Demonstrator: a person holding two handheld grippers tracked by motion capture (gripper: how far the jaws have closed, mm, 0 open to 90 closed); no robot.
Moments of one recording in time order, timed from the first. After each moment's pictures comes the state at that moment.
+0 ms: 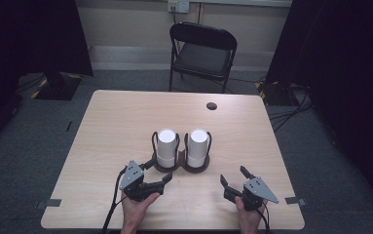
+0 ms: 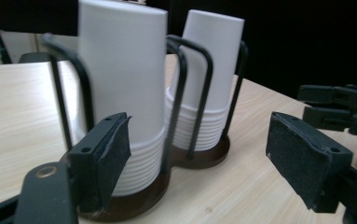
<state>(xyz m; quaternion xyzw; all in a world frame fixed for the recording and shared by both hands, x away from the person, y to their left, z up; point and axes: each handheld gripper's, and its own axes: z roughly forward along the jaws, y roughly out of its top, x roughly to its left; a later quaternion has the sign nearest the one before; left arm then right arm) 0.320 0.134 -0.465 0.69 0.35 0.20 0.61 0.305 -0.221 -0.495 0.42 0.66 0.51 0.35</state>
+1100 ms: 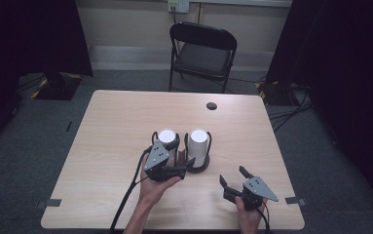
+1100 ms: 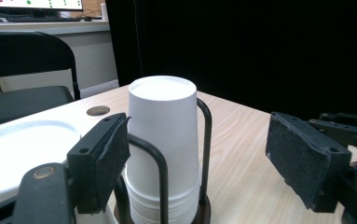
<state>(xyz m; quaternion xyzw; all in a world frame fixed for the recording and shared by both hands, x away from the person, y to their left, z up) 0.360 0.079 -0.417 0.72 0.26 0.20 0.61 0.306 -0.221 -0.494 0.42 0.67 0.51 0.34</state>
